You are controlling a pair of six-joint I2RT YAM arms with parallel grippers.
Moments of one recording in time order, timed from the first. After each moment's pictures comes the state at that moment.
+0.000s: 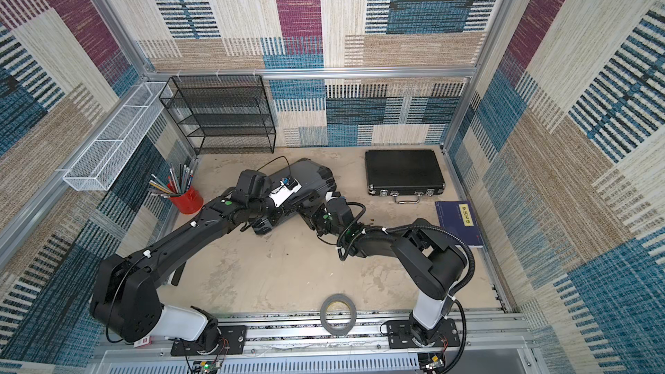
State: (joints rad) left arm -0.47 1.45 1.09 -0.40 0.34 0.39; right arm 0.73 1.74 0.81 0.62 -0.21 1.50
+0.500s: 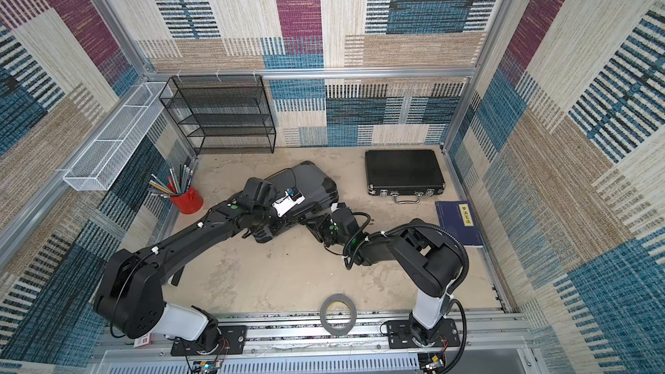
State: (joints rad) left arm -0.48 1.48 1.03 -0.45 0.35 0.44; right arm 0.72 1.76 0.66 0.72 -0.24 1.49
